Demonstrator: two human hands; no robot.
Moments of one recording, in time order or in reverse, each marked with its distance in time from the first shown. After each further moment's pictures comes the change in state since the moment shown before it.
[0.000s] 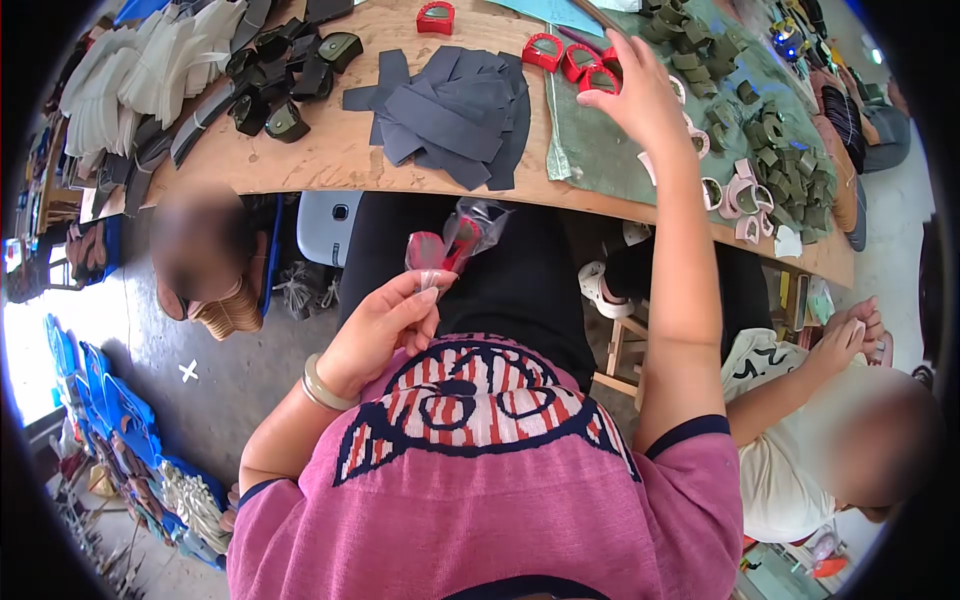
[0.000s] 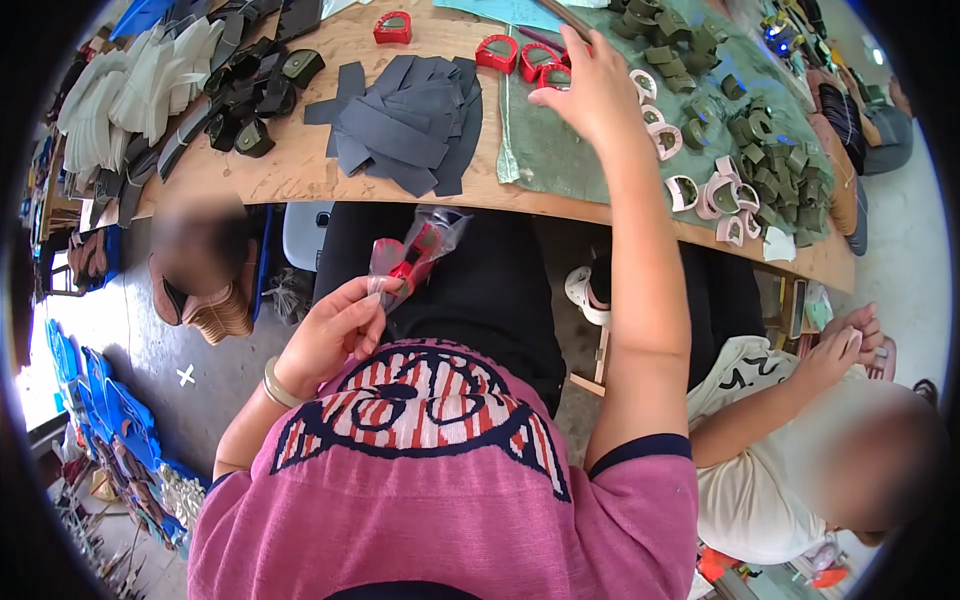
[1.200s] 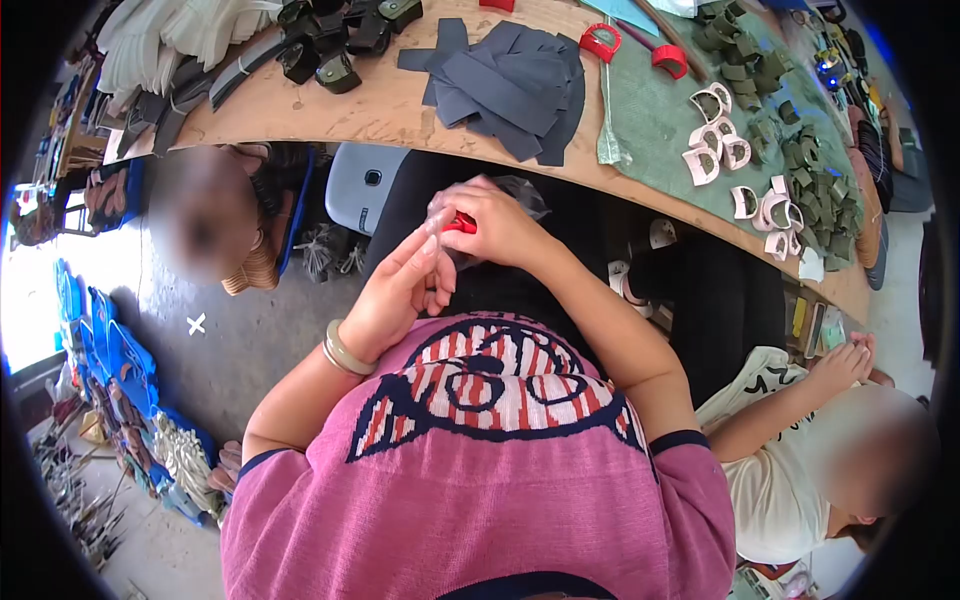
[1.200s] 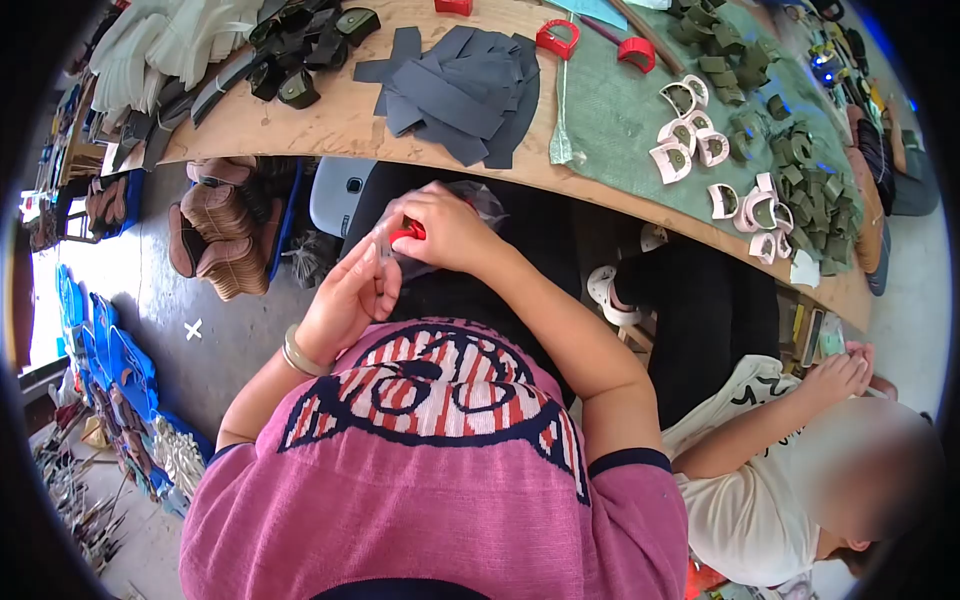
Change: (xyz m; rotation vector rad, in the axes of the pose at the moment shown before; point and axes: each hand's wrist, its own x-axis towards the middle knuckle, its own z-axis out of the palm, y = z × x) left_hand -0.001 -0.035 -0.028 -0.110 0.081 0.207; right_hand -0.150 -0.152 0.089 0.812 -0.559 -0.498
